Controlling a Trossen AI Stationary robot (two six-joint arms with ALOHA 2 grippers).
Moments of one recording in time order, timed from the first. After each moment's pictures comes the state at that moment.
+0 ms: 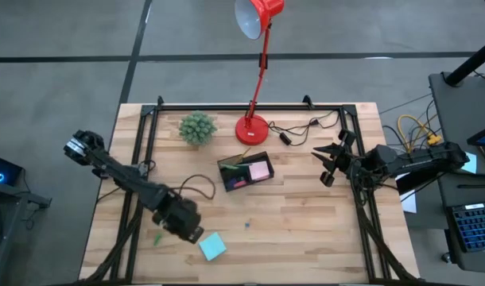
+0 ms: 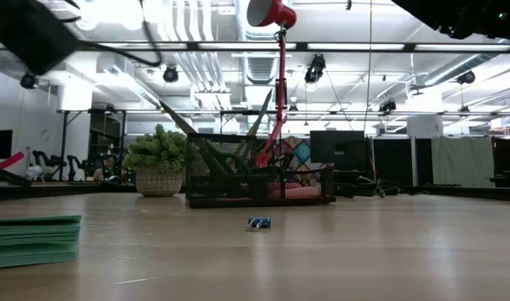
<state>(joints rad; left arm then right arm) -0.56 1.41 0.95 -0.72 0.30 -1.68 0.15 0.45 0.17 0.62 0.29 -0.80</state>
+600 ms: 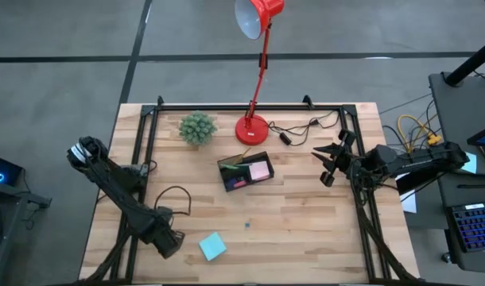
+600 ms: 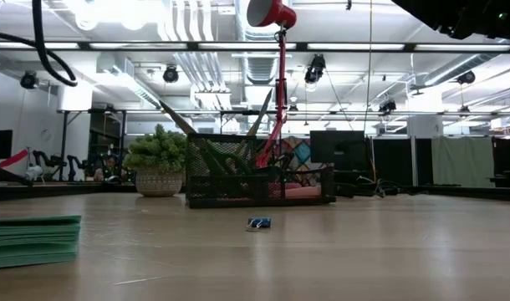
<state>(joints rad) -0.84 1.50 0.92 -0.90 0.22 -2.14 0.15 0.45 0.17 0.62 0.29 -0.80</state>
